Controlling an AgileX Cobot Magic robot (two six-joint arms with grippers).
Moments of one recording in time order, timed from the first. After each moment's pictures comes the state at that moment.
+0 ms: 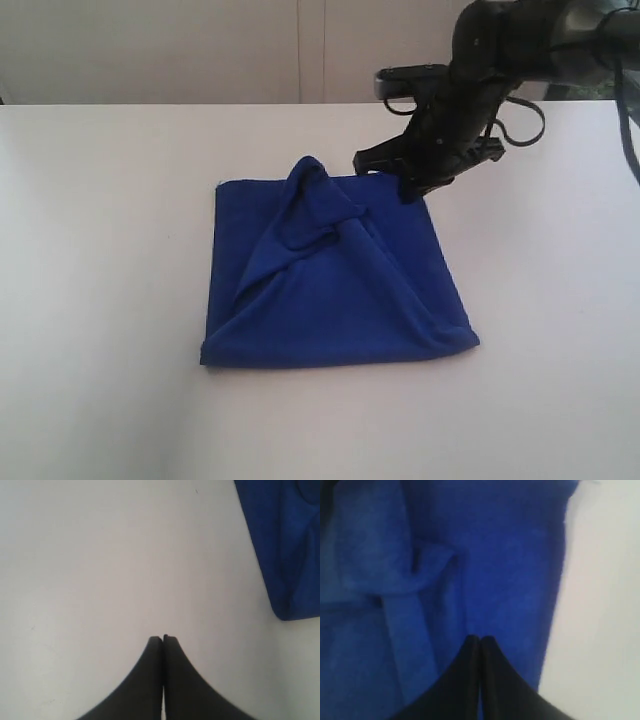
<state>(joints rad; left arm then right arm) 0.17 0.98 -0.79 -0.40 0.96 0.47 0.34 2.03 -1.57 0.11 0.84 0.00</state>
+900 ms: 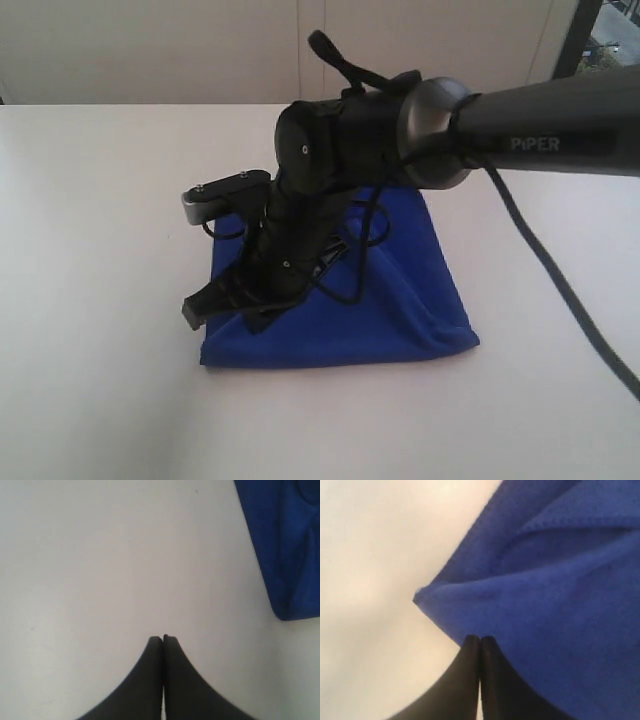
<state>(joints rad) 0.17 0.98 -0.79 -0.40 0.96 0.47 0.79 1.98 -1.41 0.30 0.81 -0.10</state>
